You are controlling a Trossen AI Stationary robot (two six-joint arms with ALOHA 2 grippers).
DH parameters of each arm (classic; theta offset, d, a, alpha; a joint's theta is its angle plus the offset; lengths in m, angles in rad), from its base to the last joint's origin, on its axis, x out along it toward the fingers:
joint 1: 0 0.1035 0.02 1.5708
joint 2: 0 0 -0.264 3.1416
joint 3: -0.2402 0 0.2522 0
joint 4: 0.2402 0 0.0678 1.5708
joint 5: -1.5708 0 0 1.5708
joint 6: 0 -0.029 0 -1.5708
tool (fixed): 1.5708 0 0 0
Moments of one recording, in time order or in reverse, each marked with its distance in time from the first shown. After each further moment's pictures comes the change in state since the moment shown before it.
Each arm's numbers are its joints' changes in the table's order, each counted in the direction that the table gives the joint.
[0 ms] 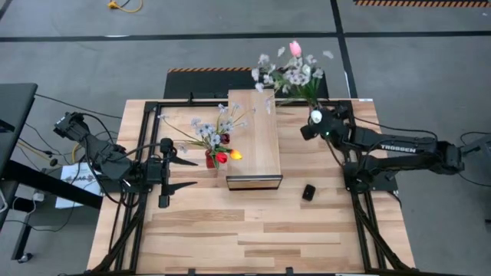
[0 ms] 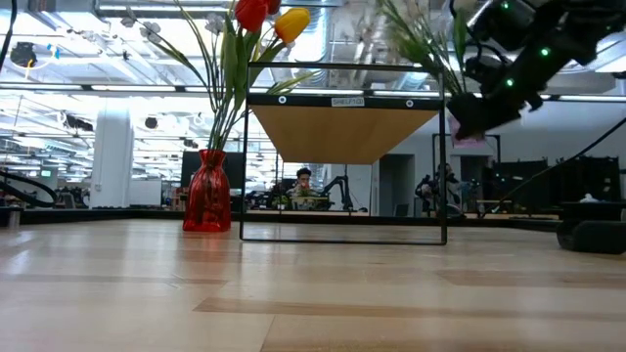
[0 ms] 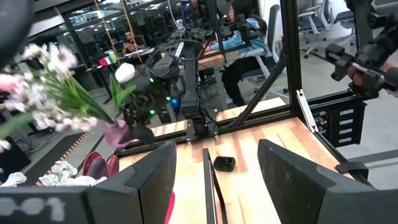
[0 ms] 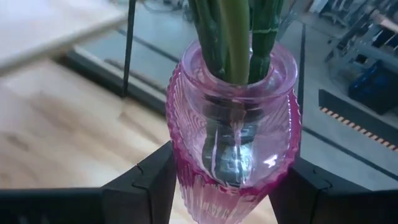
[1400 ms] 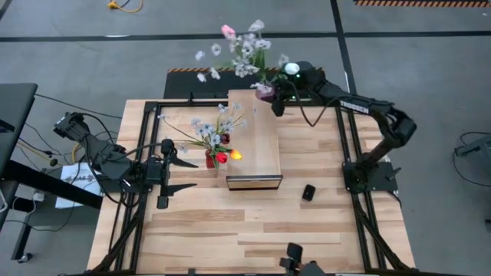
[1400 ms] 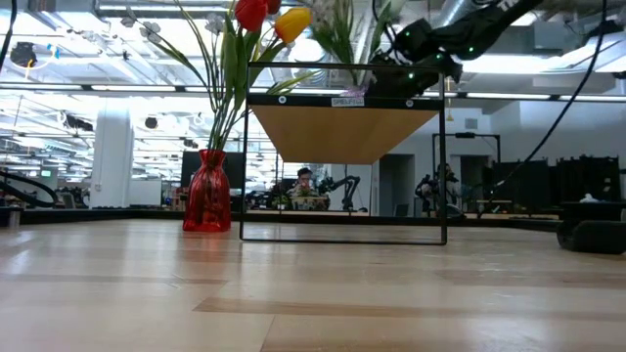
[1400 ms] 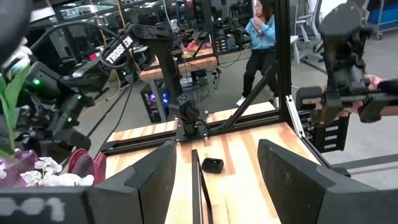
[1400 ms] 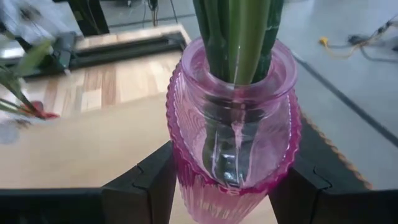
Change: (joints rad) left arm 0.000 0.000 0.000 -0.001 -0.029 0.054; right arm -0.391 -0.665 -0.645 -0.205 1.218 0.411
